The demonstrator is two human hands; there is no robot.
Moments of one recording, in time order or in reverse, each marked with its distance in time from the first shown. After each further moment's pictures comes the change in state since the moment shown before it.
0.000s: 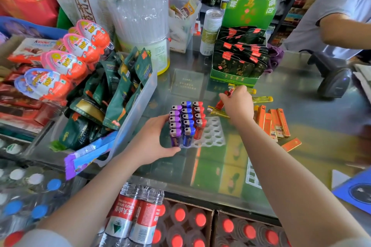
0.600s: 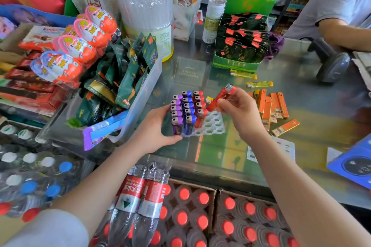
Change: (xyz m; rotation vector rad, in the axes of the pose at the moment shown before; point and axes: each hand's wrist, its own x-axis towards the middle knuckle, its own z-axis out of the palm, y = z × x) left_hand -0.032 0.014 -0.004 -0.020 0.039 0.034; right_hand -0.096 0.015 -0.031 0.707 -0.271 -0.294
